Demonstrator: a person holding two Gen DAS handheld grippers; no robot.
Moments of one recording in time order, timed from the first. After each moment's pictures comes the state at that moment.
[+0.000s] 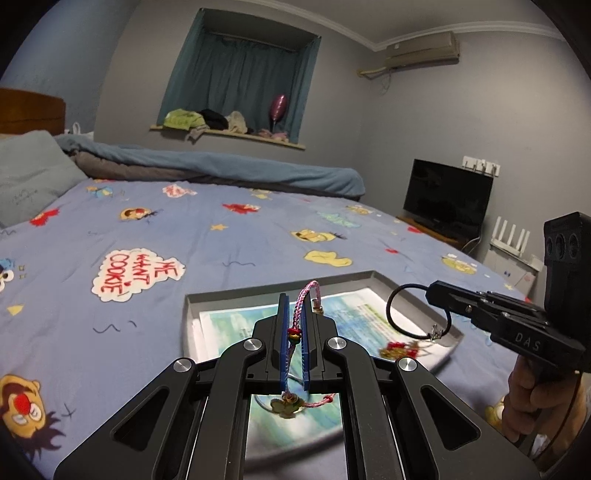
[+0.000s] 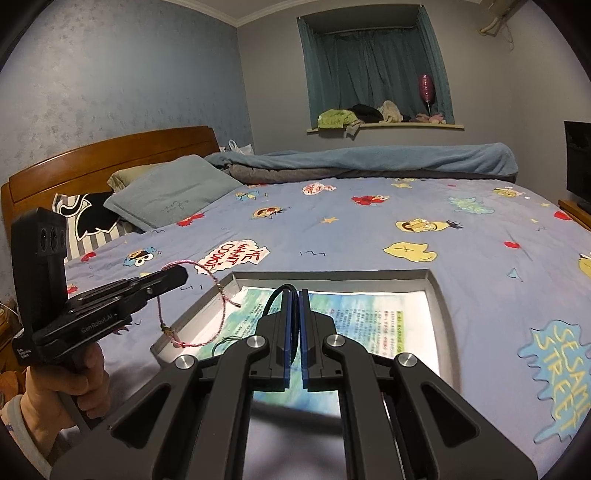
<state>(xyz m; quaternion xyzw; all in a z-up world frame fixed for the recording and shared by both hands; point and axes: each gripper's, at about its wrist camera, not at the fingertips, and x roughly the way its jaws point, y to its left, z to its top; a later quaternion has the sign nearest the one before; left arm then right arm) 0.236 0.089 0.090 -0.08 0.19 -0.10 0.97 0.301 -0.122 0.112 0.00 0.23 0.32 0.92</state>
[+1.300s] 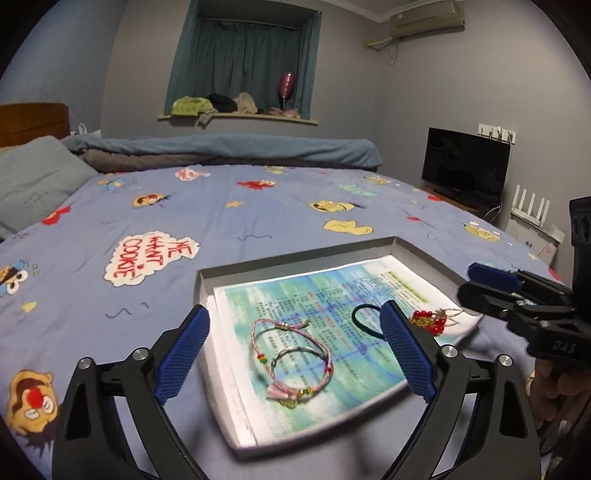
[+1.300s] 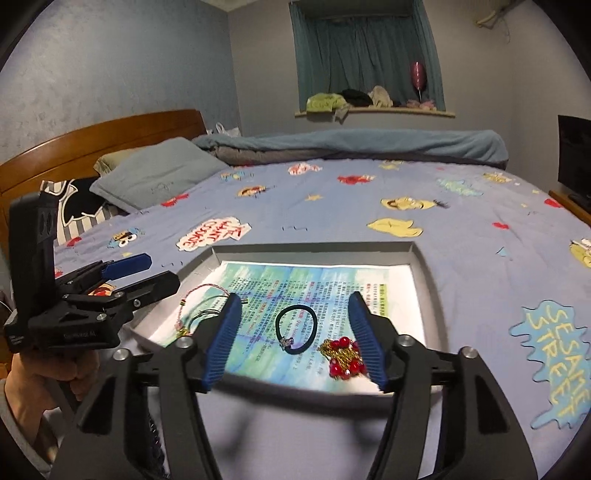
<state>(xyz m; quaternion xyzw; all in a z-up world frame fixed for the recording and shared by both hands) 0.231 0.078 0.074 -0.04 0.23 -0.06 0.97 0.286 -0.140 0.098 -0.01 0.24 0.29 0.93</state>
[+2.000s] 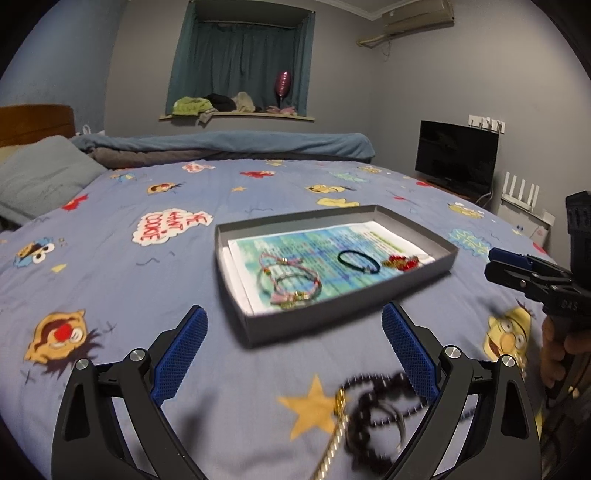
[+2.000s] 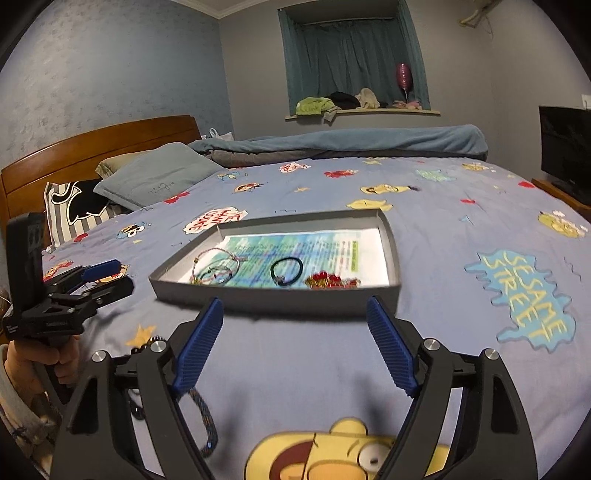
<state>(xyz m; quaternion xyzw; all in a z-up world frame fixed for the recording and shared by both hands) 0.144 0.083 0.057 -0.02 0.24 -0.07 0.97 0.220 -0.191 0.078 0.00 0.25 0.27 0.93</state>
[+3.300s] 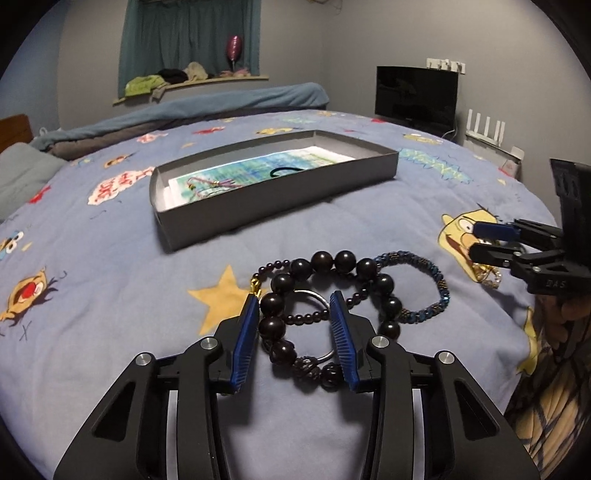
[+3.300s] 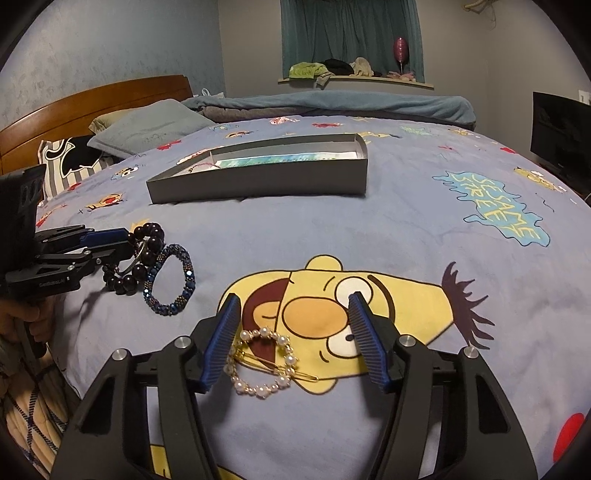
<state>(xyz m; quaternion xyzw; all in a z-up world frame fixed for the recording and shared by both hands) 0.110 0.034 0.010 0.04 0.31 -0.13 0.94 0.157 -0.222 0.025 -0.04 0.31 0.26 0.92</state>
